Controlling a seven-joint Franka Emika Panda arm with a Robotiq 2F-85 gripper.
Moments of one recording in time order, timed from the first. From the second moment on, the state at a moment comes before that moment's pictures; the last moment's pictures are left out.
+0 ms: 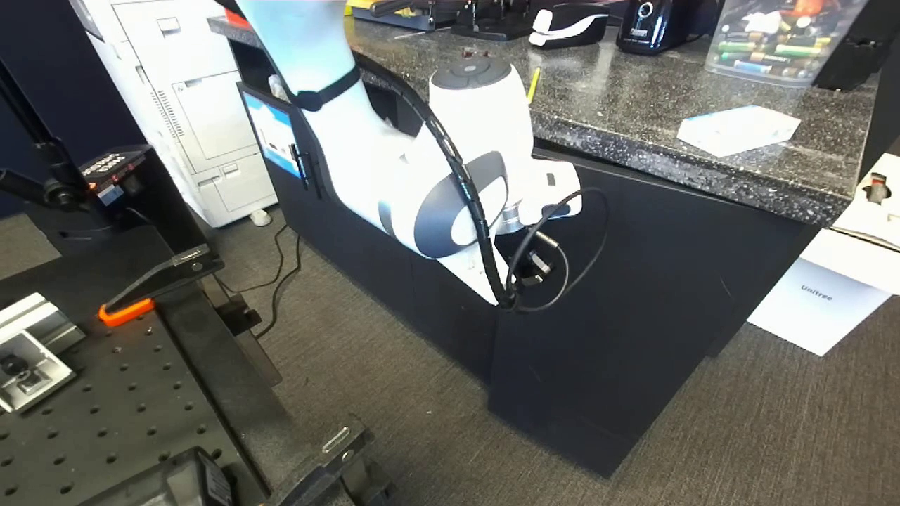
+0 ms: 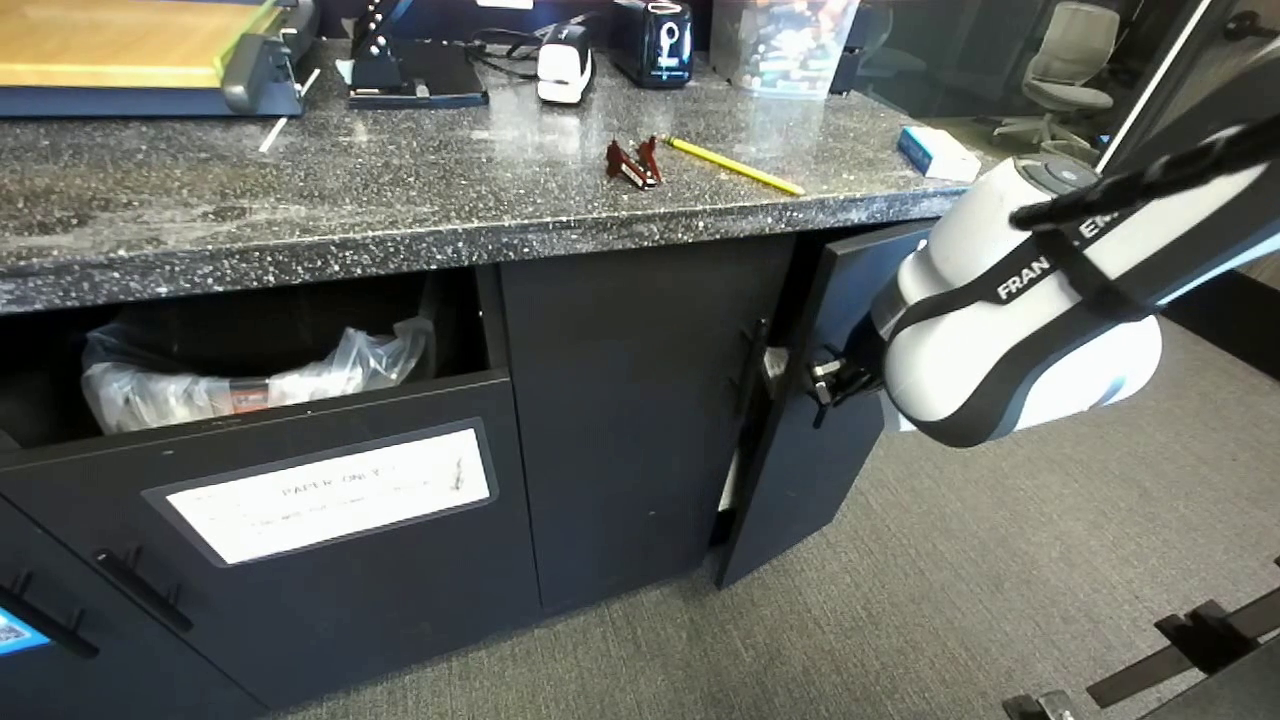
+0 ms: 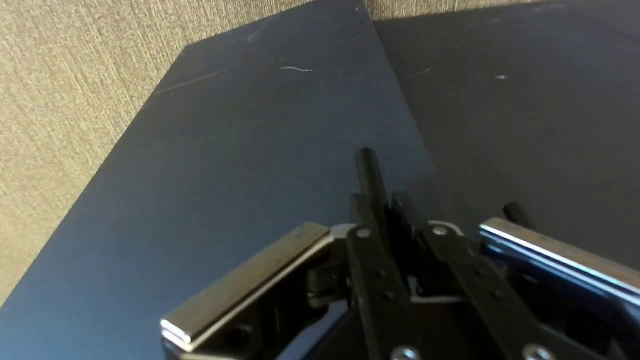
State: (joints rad) arm -0.01 1.15 -0.02 -1.65 -0.06 3.17 0.08
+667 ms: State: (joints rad) arm -0.18 0.82 0.02 -2.03 -0.07 2.75 -0.15
